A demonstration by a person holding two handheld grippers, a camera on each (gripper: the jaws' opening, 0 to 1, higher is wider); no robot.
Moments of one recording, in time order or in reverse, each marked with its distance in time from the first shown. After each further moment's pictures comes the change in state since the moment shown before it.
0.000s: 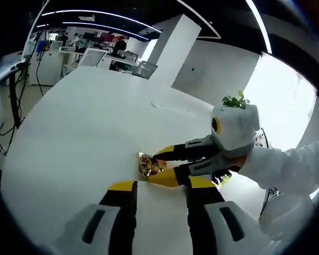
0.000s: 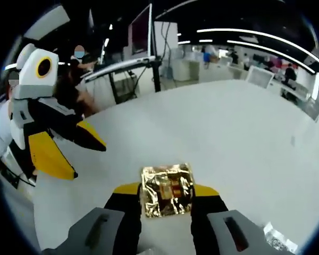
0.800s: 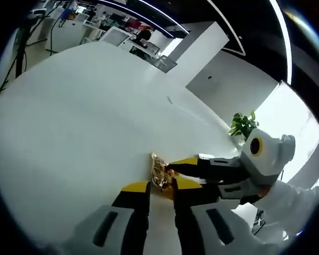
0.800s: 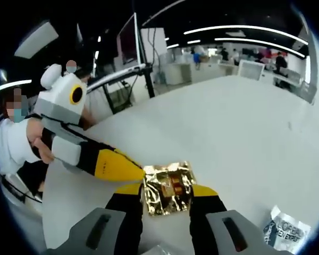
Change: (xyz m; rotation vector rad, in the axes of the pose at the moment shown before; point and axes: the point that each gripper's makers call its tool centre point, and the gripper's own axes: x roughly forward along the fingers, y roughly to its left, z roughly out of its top) left arm 0.047 0.014 -0.009 -0.260 0.018 0.003; right arm -0.008 0.002 -0.002 0.122 -0.047 0.001
